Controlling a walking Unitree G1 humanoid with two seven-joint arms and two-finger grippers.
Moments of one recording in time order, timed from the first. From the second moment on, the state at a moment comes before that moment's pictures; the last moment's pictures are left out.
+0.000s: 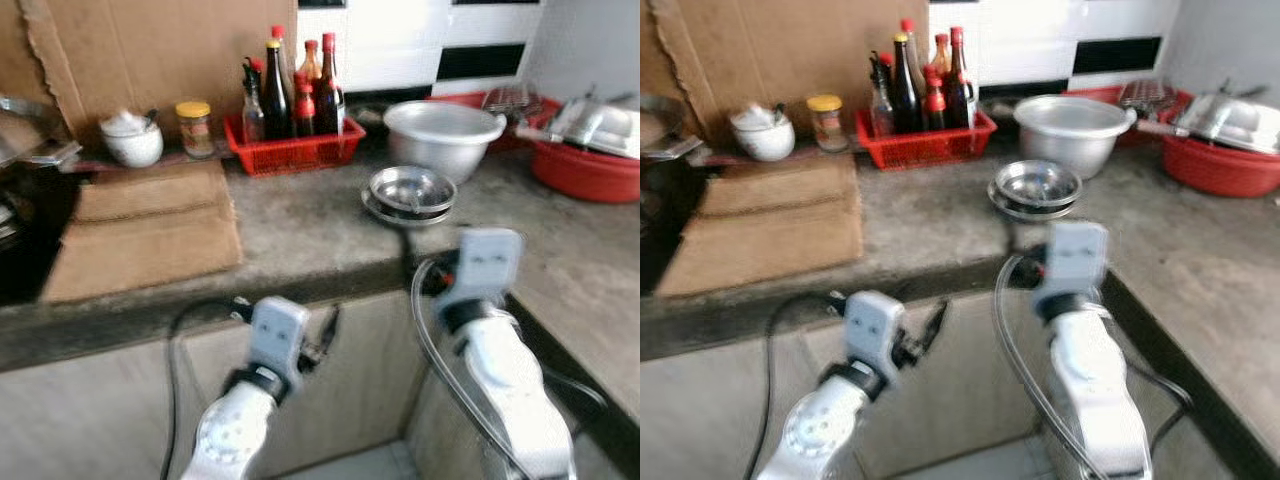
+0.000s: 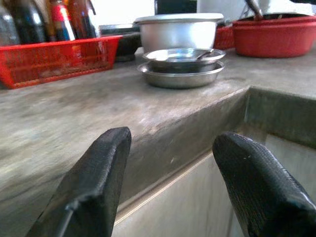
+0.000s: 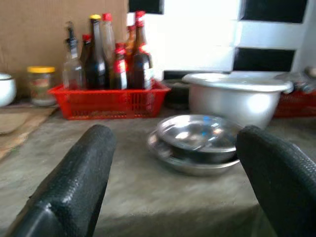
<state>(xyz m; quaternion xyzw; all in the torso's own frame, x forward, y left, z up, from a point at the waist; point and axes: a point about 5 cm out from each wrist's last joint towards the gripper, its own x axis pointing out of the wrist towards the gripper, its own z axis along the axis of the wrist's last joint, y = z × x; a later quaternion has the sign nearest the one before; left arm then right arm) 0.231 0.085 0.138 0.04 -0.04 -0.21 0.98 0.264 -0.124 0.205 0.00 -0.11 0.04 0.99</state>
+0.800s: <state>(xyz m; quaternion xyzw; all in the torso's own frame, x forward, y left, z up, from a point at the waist) 0.233 0.081 0.140 0.03 -0.05 -0.20 0.98 0.270 -0.134 0.206 -0.01 -0.11 0.03 0.99</state>
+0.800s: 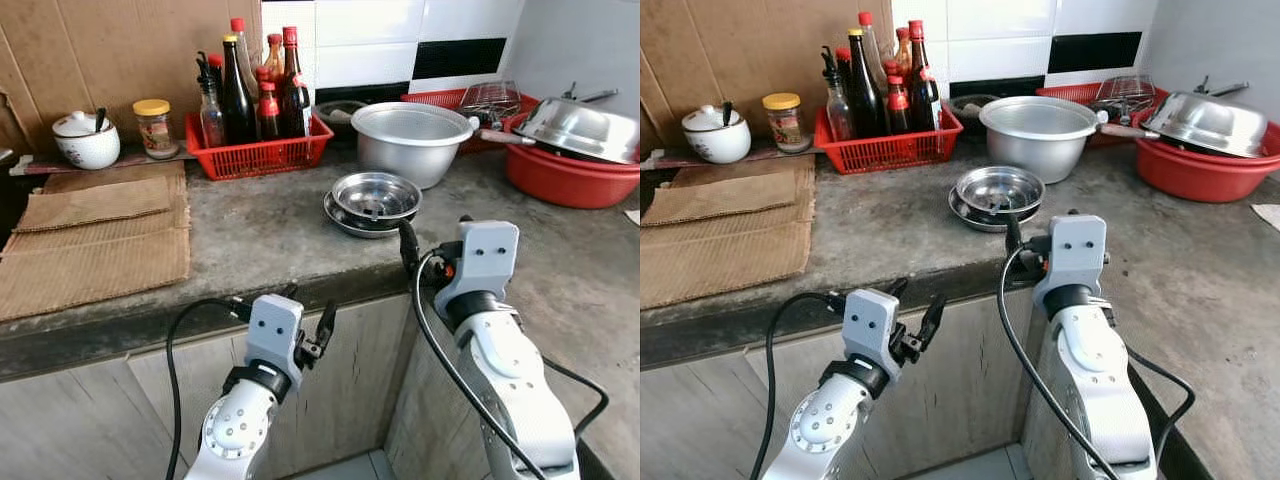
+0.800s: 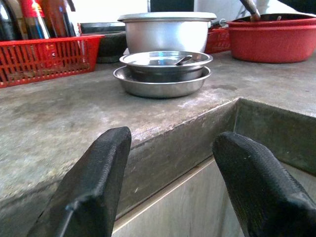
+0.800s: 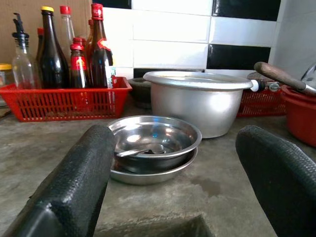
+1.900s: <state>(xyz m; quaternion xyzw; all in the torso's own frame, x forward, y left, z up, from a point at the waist) 0.232 0.083 0.136 0.03 -0.04 -0.19 0.98 0.272 -0.121 0.210 0.01 -0.12 0.11 0.99</state>
